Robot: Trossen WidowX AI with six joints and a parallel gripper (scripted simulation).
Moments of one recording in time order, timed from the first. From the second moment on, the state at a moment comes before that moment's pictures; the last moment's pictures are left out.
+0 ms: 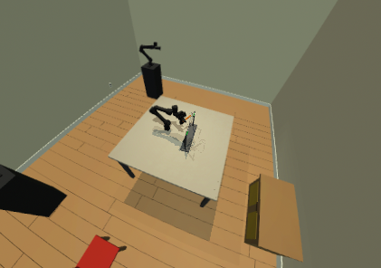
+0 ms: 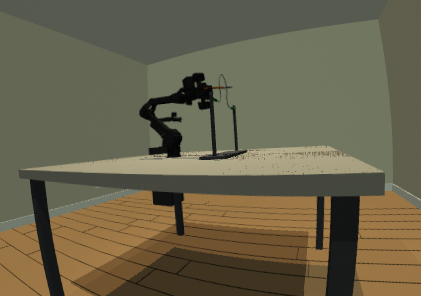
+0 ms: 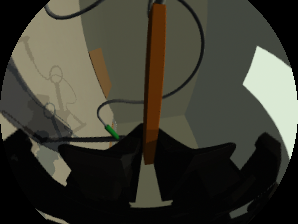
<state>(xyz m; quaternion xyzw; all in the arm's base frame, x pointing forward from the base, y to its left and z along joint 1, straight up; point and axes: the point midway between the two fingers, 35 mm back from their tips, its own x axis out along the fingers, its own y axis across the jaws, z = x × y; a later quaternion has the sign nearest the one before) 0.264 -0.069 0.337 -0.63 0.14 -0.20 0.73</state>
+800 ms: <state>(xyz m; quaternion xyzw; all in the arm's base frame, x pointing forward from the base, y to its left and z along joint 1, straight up) 0.263 -0.070 0.349 -0.72 0.10 -0.22 0.65</state>
